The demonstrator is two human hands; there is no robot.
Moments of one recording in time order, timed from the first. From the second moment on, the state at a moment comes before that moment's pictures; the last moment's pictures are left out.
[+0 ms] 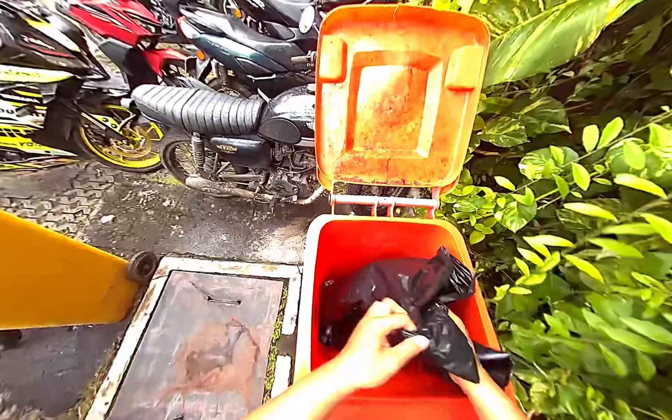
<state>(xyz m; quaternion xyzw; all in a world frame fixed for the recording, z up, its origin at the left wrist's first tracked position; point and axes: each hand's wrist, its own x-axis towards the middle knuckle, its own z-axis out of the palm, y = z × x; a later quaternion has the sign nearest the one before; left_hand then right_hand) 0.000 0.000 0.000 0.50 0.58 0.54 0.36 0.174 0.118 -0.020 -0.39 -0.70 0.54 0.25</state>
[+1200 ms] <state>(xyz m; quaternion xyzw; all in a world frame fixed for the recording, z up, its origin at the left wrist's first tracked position) 0.036 0.158 0.216 0.45 0.53 0.61 0.39 0.196 0.115 0.015 -0.52 -0.70 0.37 0.31</state>
